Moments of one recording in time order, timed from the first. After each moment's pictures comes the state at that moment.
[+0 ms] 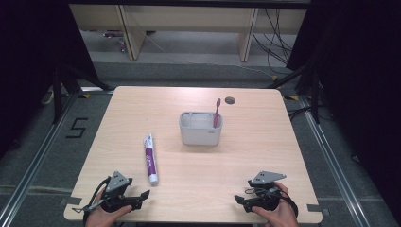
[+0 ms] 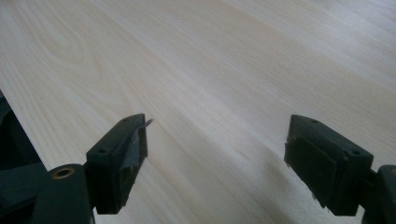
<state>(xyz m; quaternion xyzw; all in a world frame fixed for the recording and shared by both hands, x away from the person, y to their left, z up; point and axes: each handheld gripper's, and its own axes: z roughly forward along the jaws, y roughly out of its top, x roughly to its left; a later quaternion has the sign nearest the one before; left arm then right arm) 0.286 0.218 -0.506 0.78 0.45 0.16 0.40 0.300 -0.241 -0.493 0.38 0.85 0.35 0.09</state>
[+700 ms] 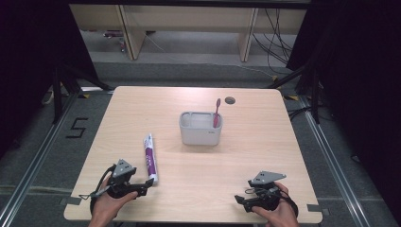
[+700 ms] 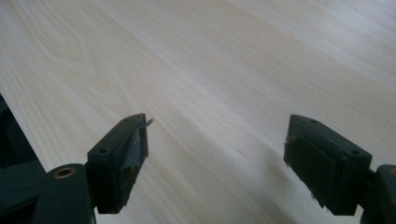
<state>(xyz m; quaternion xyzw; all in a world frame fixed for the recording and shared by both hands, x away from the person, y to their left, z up) 0.318 0.206 -0.494 0.78 0.46 0.17 0.39 0.299 -0.242 -0.493 0.39 0.85 0.34 0.09</state>
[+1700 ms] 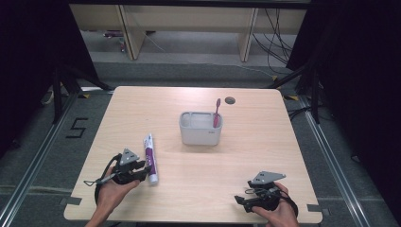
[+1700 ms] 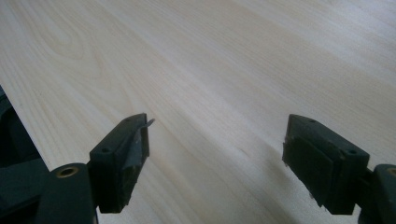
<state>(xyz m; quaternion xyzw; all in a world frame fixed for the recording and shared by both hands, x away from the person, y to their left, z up) 0.349 0.202 -0.483 0.79 0.45 0.18 0.36 0.299 -0.241 -0.493 0.39 0.85 0.34 0.08</state>
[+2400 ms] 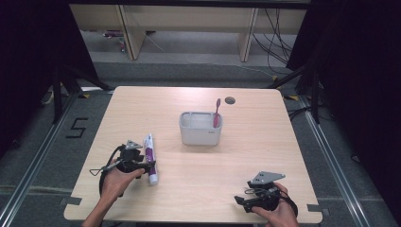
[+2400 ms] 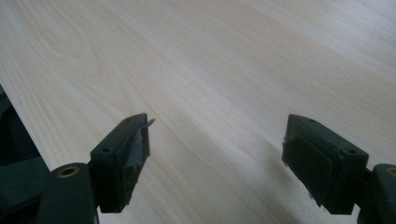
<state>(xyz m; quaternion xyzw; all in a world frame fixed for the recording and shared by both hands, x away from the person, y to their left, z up) 0.381 0.194 -0.484 0.79 0.51 0.14 0.32 0.300 -0.240 -0.496 0.38 0.85 0.35 0.09</state>
